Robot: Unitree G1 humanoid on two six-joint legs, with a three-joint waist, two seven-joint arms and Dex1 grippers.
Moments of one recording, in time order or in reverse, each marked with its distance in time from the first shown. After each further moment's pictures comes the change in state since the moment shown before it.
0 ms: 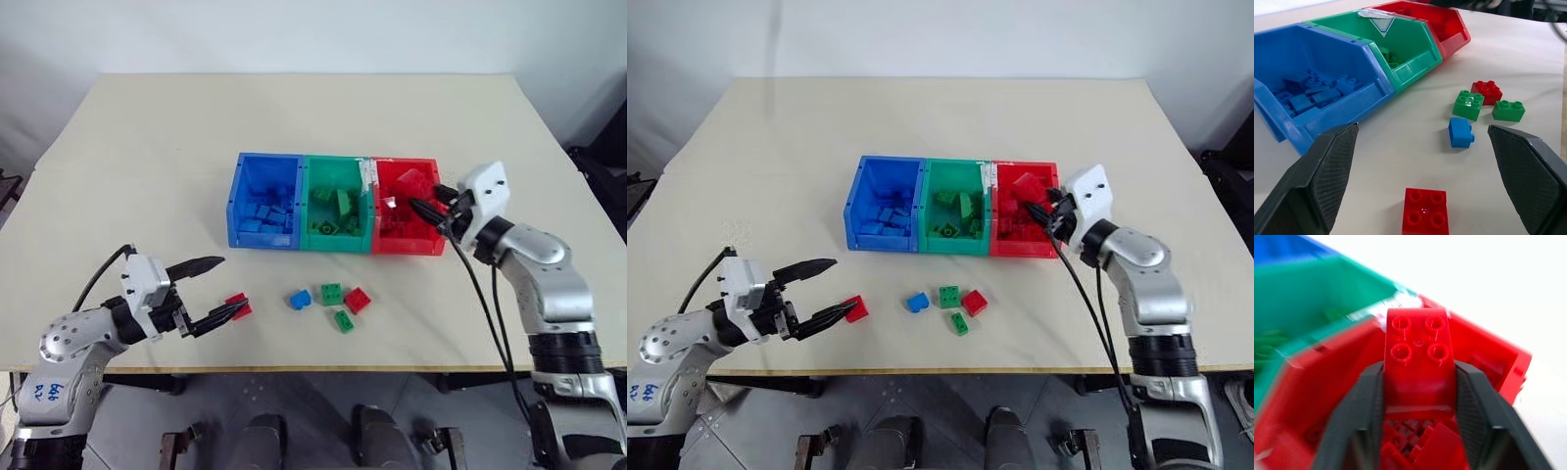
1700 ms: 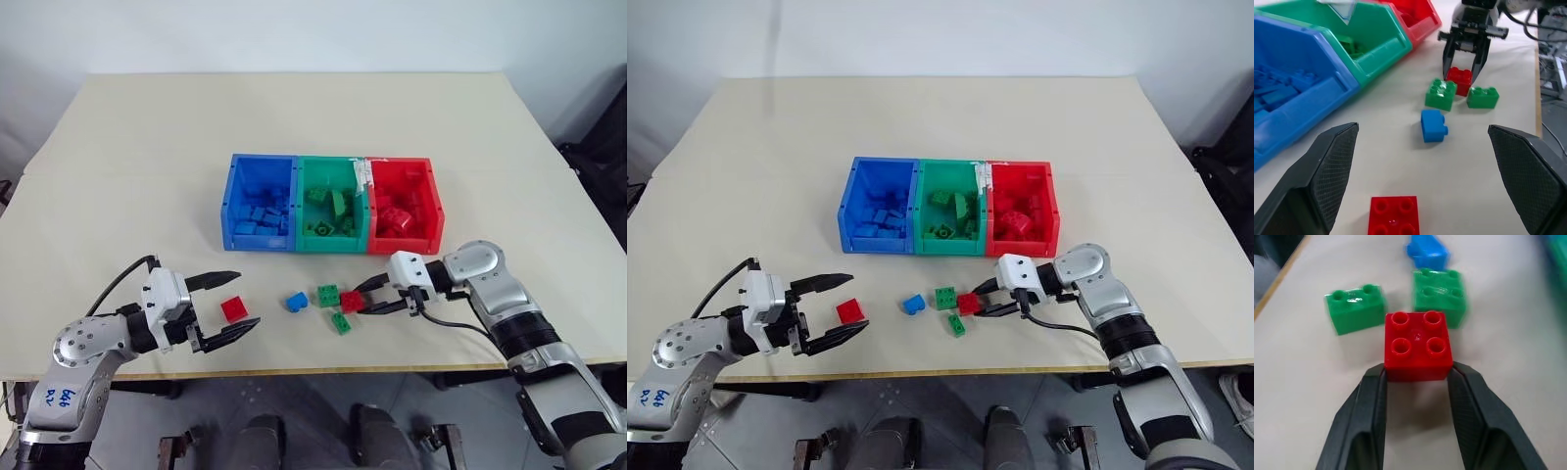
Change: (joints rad) left arm 0.002 0.000 -0.096 -0.010 0.037 -0.019 -0.012; right arm -0.066 -0.051 0.307 0.323 -0.049 -0.431 0.841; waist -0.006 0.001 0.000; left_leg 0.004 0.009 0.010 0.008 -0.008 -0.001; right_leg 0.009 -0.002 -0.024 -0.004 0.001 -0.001
